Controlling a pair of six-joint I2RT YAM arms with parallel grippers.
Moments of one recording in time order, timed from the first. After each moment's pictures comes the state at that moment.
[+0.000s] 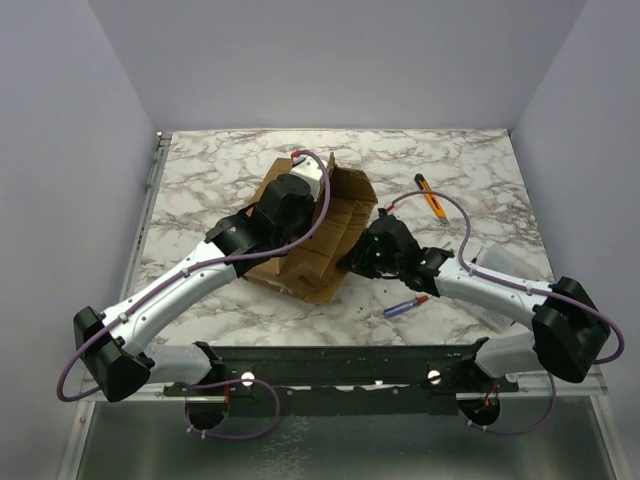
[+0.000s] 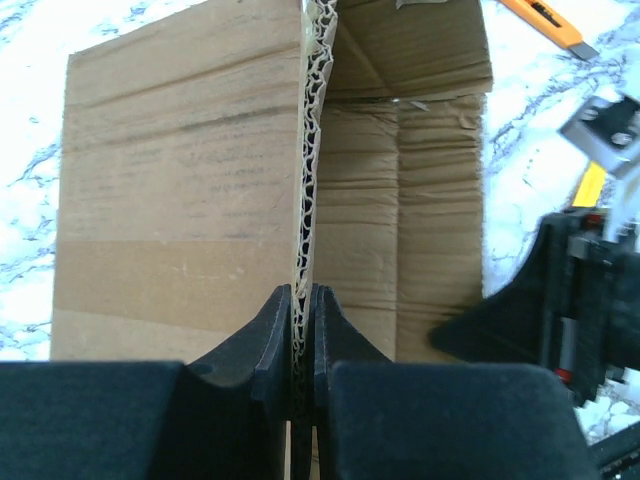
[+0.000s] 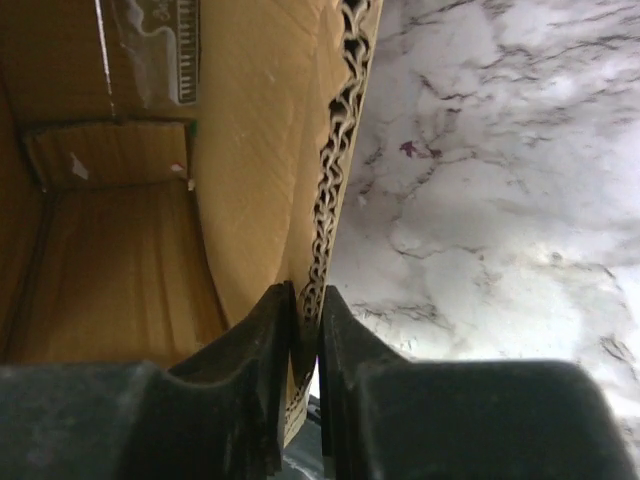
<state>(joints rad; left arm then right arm) -0.82 1.25 1.25 -0.51 -0.35 -0.16 0.81 1.34 0.81 -0.15 0.05 1.01</state>
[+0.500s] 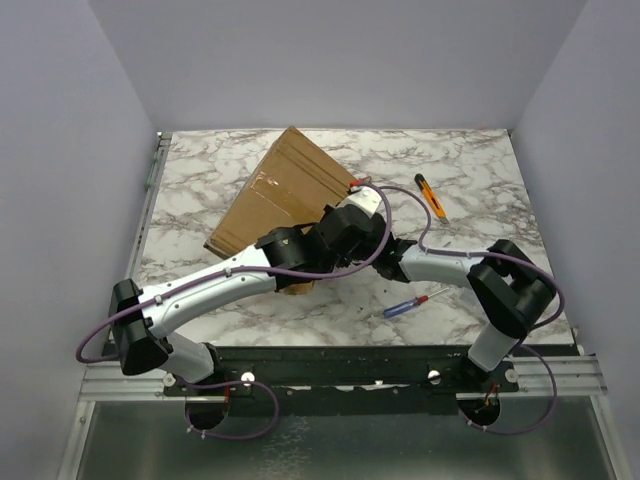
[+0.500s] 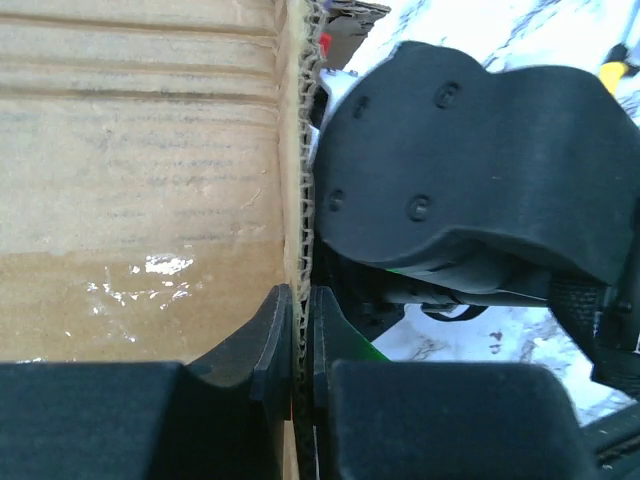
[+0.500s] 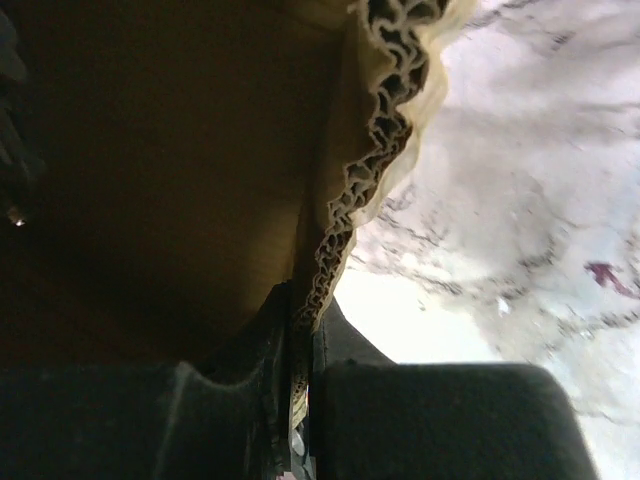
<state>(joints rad) -1.09 1.40 1.38 -0.64 -0.55 -0.17 0.78 1.67 0.86 0.29 -0.21 1.07</state>
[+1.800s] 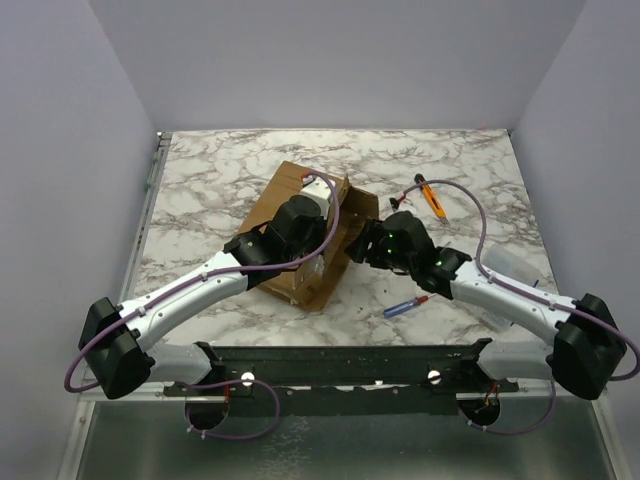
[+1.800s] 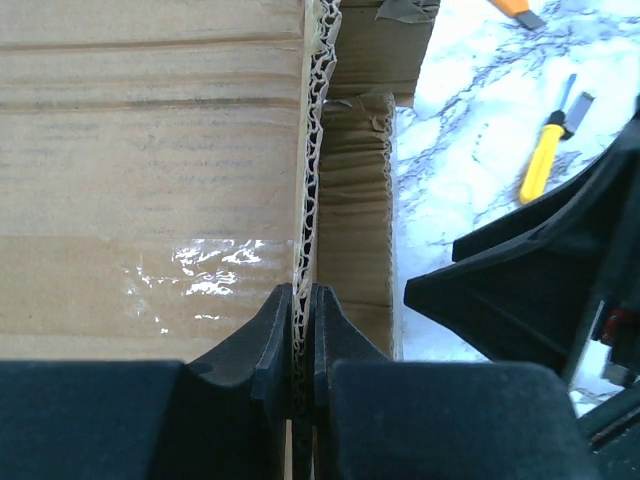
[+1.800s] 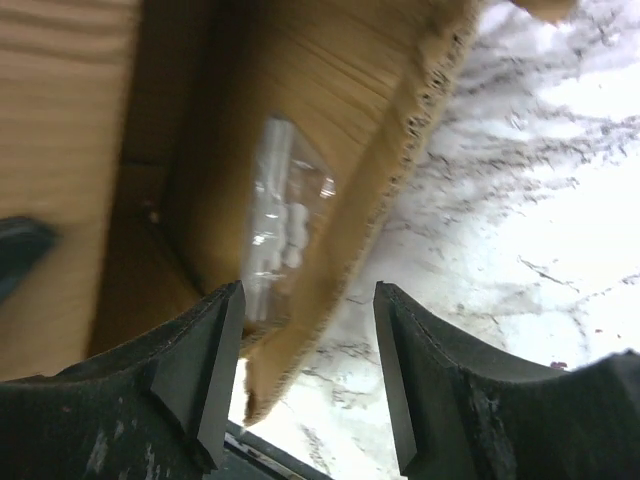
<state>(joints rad) -0.86 1.26 1.05 -0.33 -0.29 -0.27 0.77 1.28 0.78 -0.14 0.14 0.81</state>
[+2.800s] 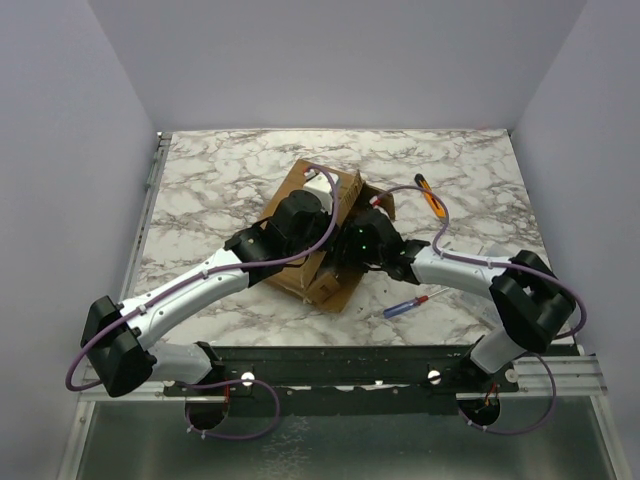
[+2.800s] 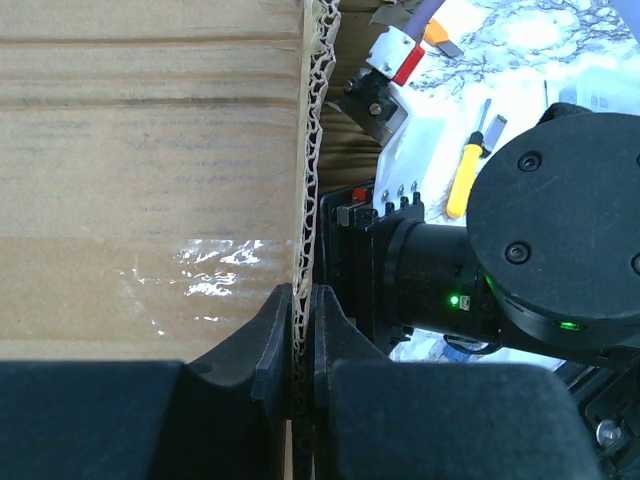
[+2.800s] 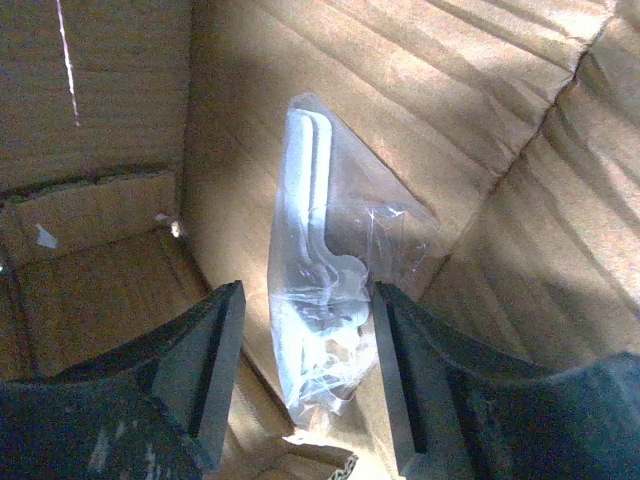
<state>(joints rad) -0.86 1.28 1.09 -0.28 -0.18 -0.34 0.77 1.58 0.86 0.03 0.02 0.97</state>
